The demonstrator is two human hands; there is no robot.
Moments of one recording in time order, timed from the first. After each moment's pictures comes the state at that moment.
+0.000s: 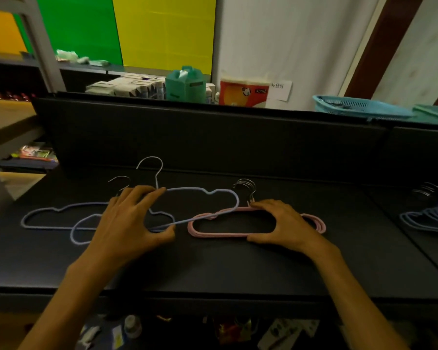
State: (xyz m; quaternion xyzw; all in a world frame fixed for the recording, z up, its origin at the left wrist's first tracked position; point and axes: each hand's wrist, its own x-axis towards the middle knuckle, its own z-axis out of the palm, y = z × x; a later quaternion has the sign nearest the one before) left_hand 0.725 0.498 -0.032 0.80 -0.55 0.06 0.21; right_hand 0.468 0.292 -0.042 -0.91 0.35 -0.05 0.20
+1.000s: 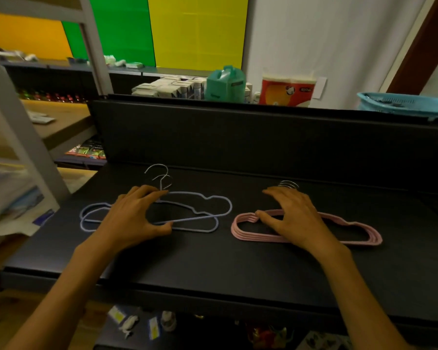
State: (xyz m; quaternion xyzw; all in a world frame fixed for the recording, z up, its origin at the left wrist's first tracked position) left_hand 0.803 0.534 -0.025 0.83 -0.53 -0.02 0.15; right_hand 0.548 0.329 -0.034 -0.92 0.34 -0.15 0.10
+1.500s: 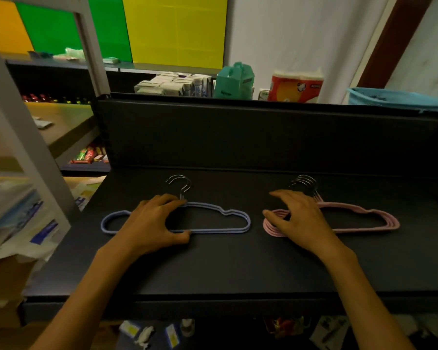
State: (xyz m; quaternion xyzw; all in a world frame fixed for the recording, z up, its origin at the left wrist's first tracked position) left_hand 0.865 0.538 -0.047 0.77 -0.62 -0.08 0.11; right_hand 0.594 0.382 -0.041 -0.89 0.42 -0.17 0.10
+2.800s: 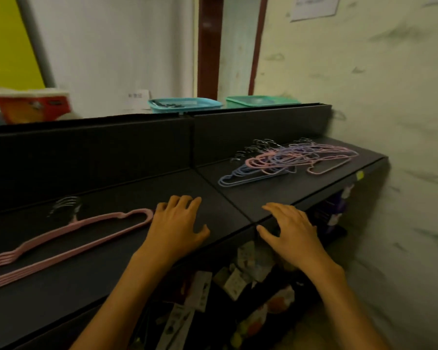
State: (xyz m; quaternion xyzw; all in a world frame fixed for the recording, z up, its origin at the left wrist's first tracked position) left_hand 0.384 0.337 -0.018 0.59 -0.79 0.04 0.14; right_hand 0.128 0.349 -0.036 -0.76 0.61 -0.22 -0.02
